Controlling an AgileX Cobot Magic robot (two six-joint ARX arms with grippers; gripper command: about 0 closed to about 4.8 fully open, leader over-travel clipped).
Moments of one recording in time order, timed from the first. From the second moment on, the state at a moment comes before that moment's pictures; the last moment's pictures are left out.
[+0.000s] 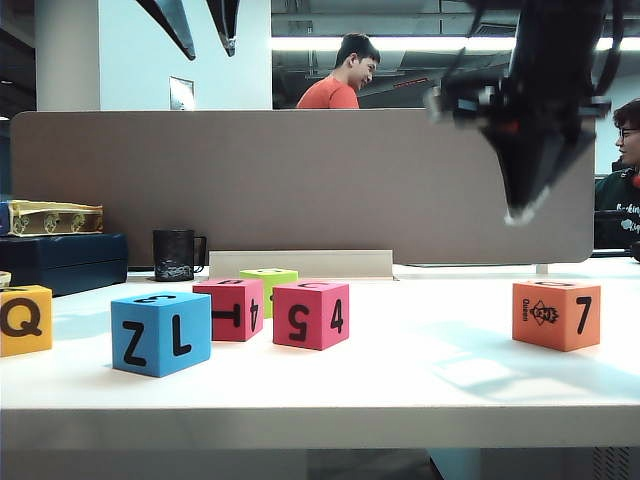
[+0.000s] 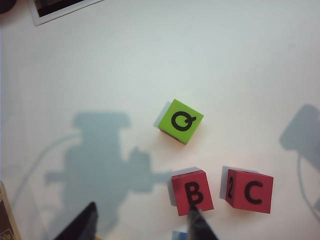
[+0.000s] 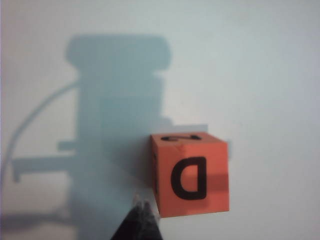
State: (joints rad) left arm -0.46 1.96 2.44 -1.42 -0.11 -0.02; right arm 0.42 1.59 1.30 -0.88 0.11 -0.12
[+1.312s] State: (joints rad) left arm -0.46 1.96 2.44 -1.36 -0.04 0.06; right arm 0.35 1.73 1.30 -0.99 0.18 -0.10
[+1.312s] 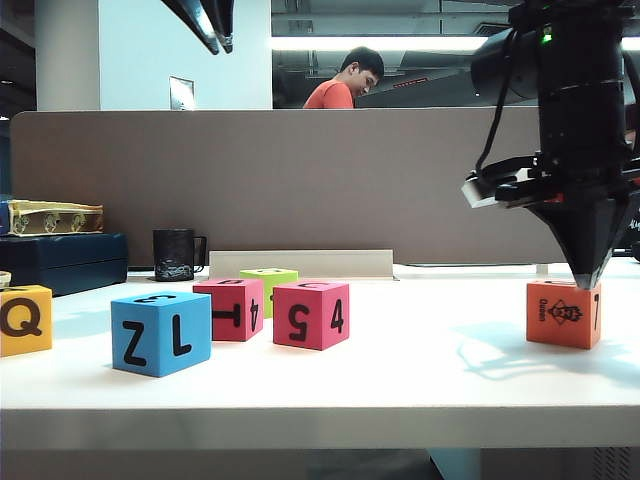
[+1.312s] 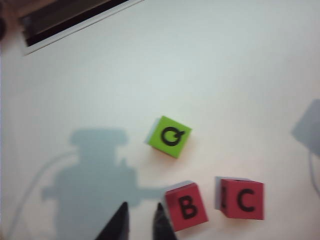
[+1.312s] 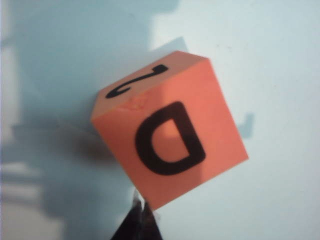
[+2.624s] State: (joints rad) left arm -0.46 1.96 2.44 -1.27 0.47 0.07; right arm 0.23 1.73 1.30 -1.01 0.21 -0.10
